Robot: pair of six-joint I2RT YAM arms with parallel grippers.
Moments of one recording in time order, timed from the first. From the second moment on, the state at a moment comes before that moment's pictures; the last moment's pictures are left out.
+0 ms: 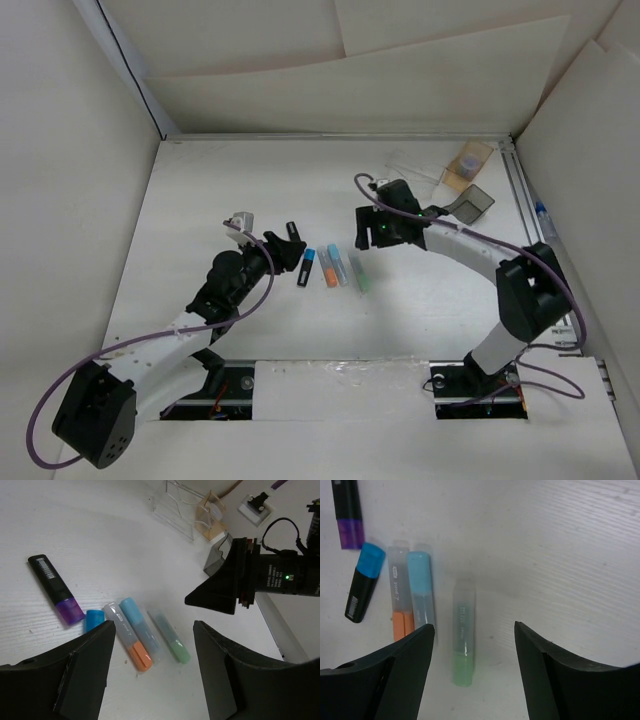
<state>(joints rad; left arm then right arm) -0.55 0.88 0.29 0.48 0.00 -0.68 0.52 1.60 1.09 -0.36 -0.06 0.34</state>
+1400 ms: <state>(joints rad) -0.55 0.87 0.30 0.45 0.00 -0.68 0.54 1.71 1.14 -0.40 0.18 0.42</state>
